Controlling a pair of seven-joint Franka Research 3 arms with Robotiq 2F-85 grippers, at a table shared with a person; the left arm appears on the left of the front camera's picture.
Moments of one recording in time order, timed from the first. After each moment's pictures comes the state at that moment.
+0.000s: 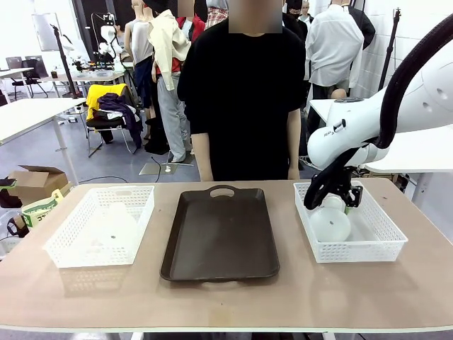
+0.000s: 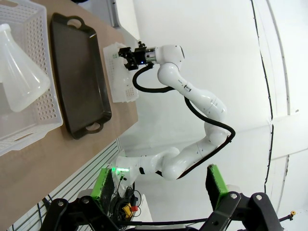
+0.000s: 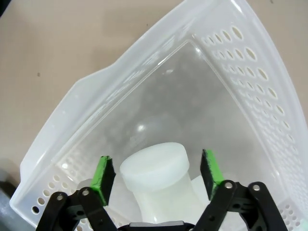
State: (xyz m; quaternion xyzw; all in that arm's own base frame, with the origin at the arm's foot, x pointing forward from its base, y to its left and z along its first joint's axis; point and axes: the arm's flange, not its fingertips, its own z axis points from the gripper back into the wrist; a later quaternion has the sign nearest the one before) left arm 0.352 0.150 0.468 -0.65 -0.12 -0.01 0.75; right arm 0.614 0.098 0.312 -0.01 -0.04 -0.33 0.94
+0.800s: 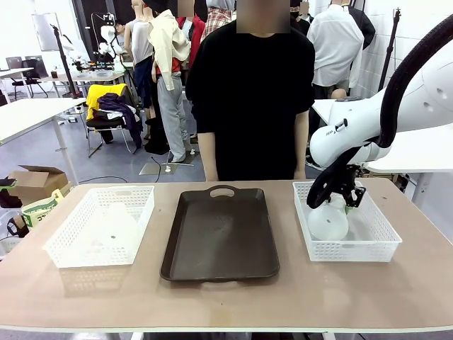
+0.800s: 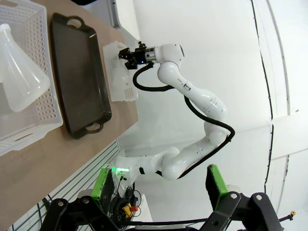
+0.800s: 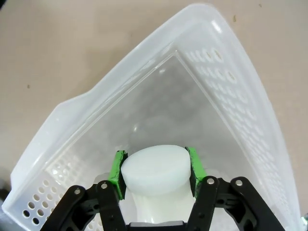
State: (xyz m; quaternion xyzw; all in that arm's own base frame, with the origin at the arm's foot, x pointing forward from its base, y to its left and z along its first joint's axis) left arm 0.352 0.150 0.468 -0.65 -0.12 -0.01 0.75; right arm 0.618 0.088 0.313 -0.02 -0.04 -0.33 0.94
